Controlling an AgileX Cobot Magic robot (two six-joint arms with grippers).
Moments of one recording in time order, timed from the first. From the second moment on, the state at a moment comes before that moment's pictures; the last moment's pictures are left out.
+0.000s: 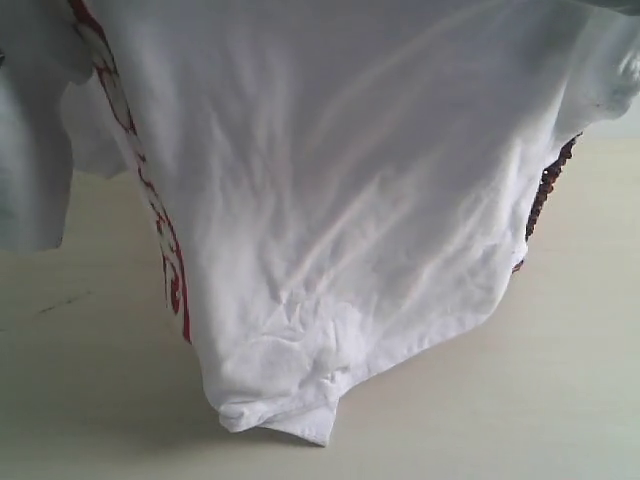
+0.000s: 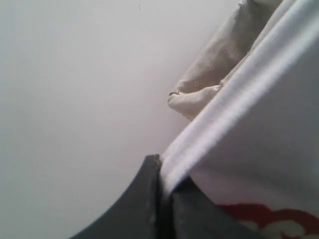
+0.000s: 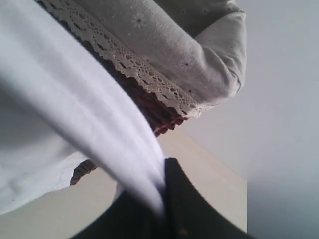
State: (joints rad) left arm -0.52 0.92 -0.88 -1.28 -0.02 2.11; right arm 0.47 0.96 -0.99 -0.81 0.88 0.25
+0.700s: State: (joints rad) left arm -0.52 0.46 -0.75 -1.63 -0.01 2.11; right arm 0.48 0.67 -1.22 -0.09 1.05 -0.14
